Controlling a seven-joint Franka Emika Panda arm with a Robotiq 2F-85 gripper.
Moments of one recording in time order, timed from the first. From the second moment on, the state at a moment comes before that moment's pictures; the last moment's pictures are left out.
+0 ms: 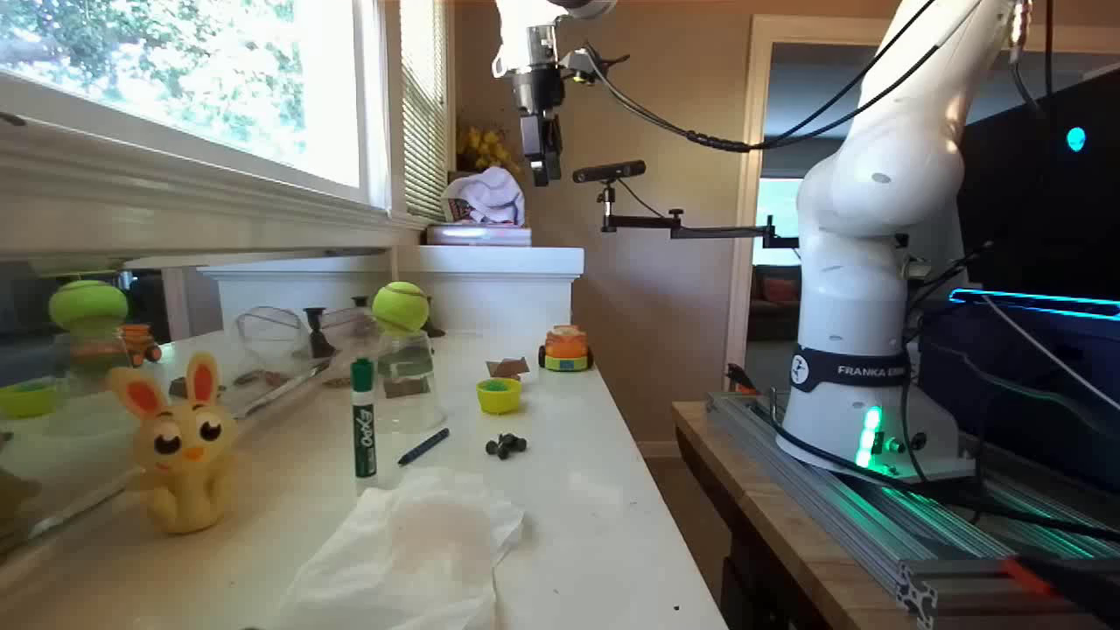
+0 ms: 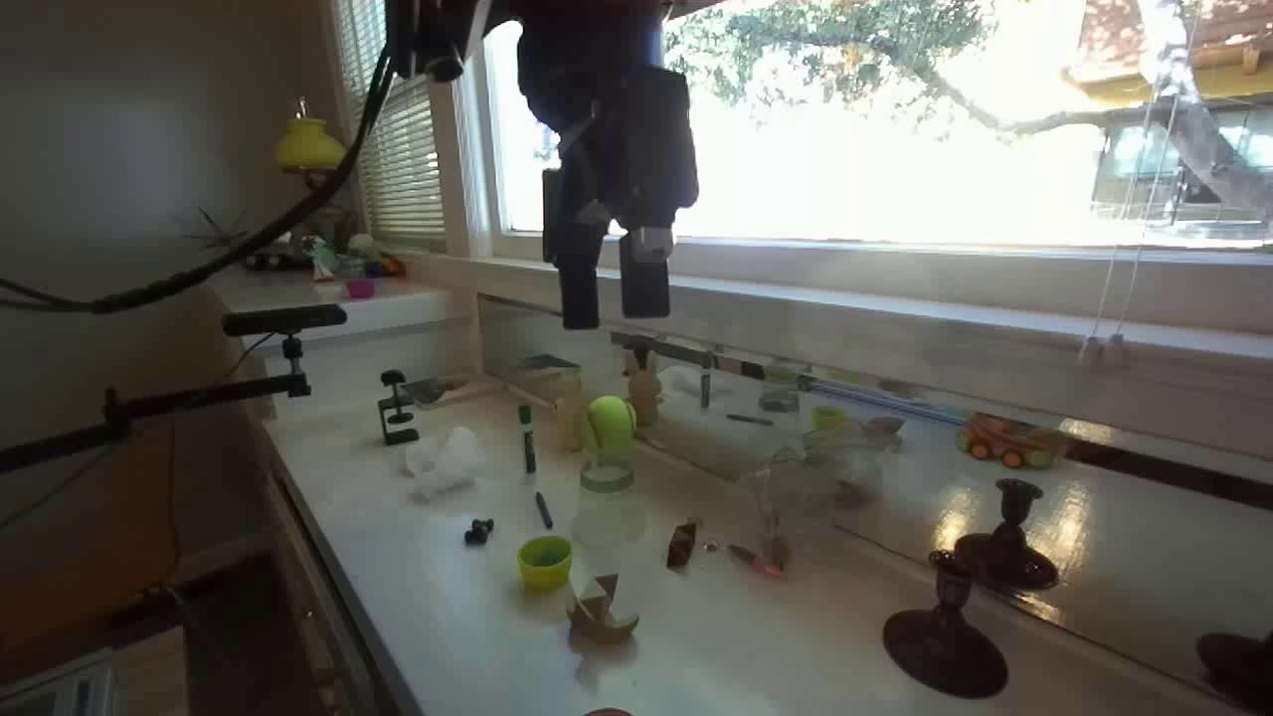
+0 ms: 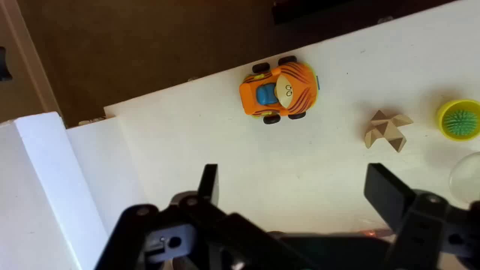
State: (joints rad) arm -0.26 -0.37 -0.13 -2.20 -0.32 1.79 -0.01
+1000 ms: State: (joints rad) arm -0.25 -0.36 -0.17 -2.20 -0.32 1.87 -0.02
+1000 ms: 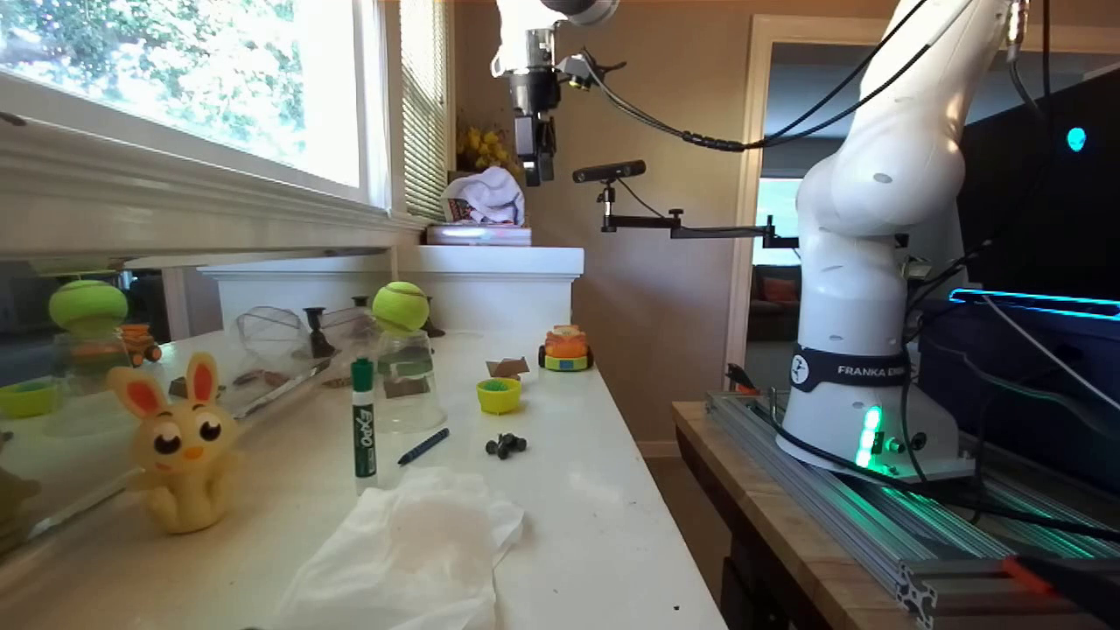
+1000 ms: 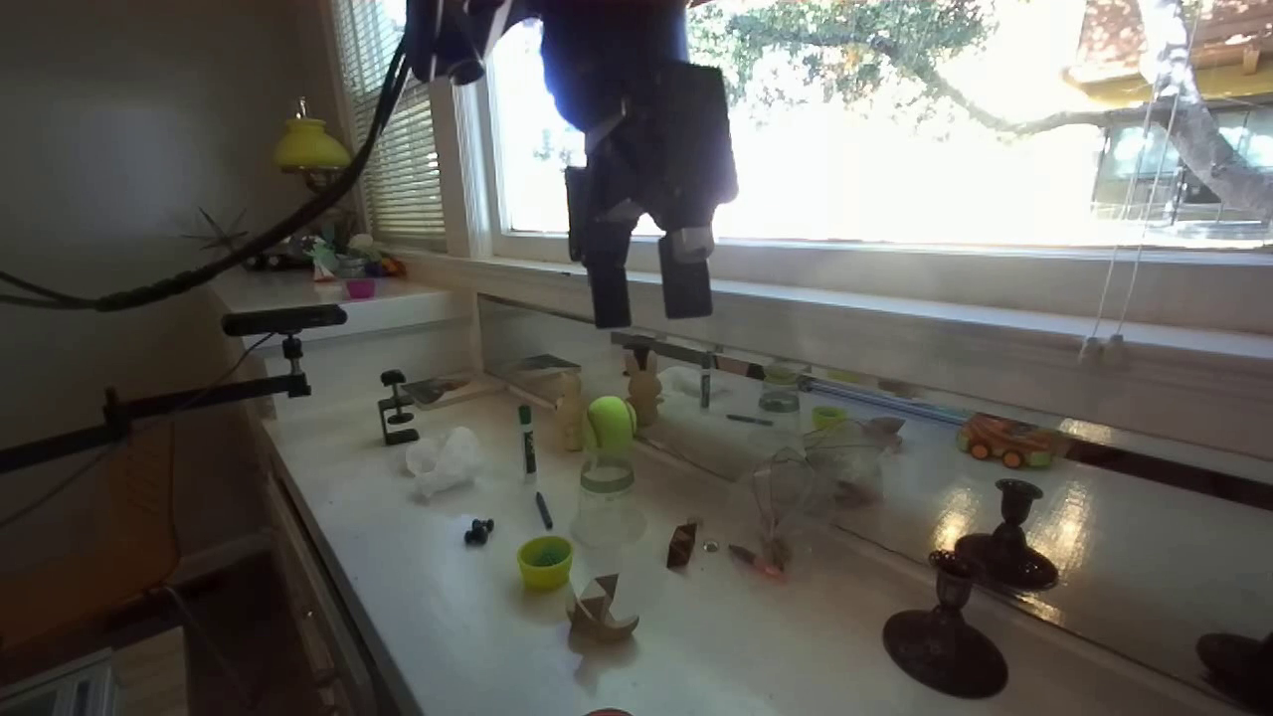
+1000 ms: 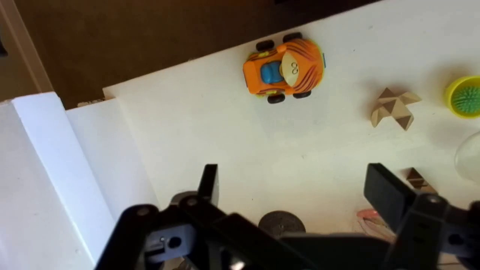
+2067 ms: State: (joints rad) arm -0.24 -0.07 -0.23 -1.99 -0.25 2.36 -0.05
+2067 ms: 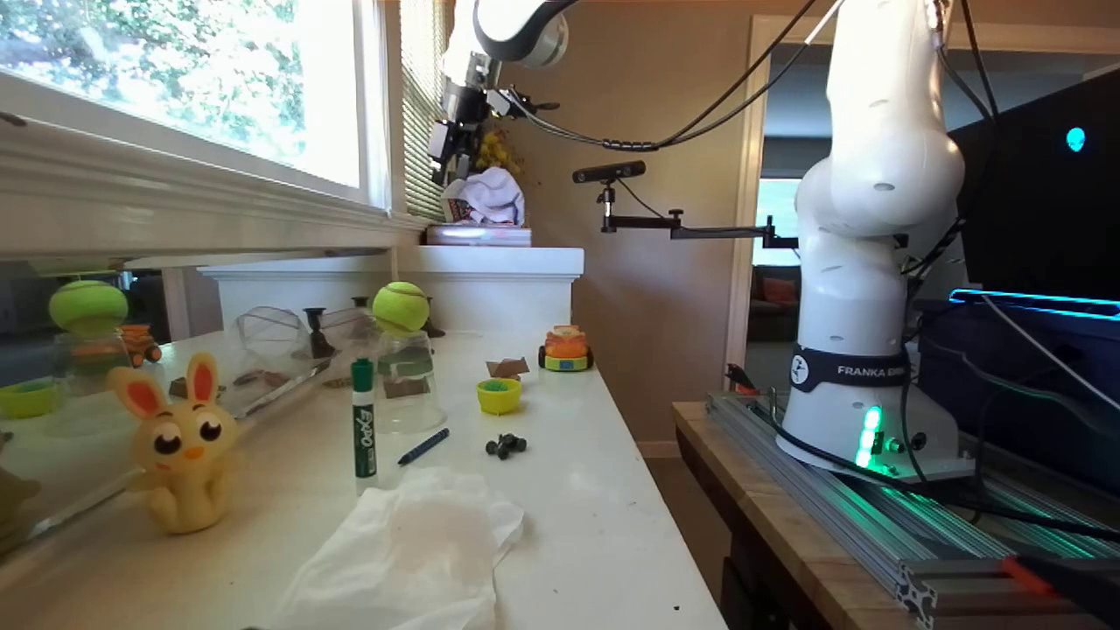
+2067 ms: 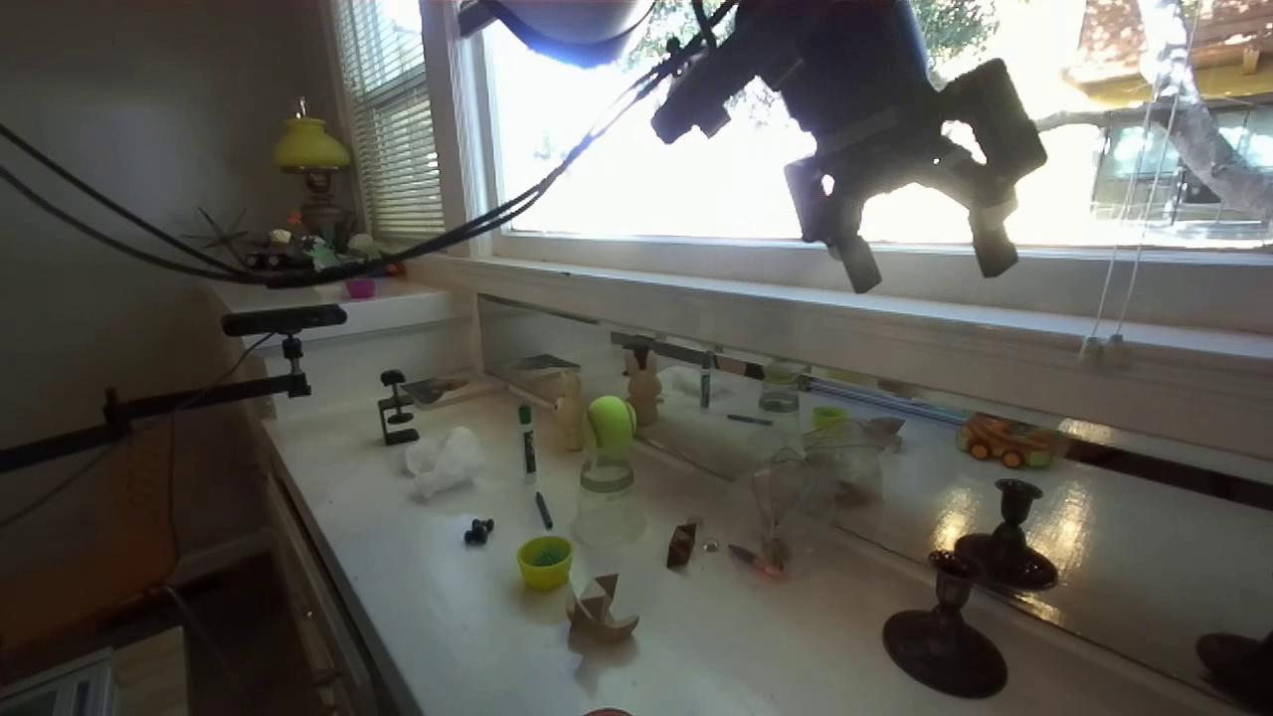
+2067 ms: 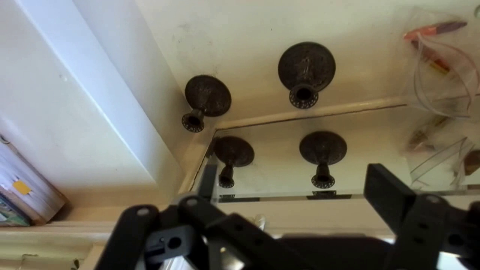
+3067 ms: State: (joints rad) arm -0.25 0.00 -0.26 -1.94 -0.21 2.46 -0.05
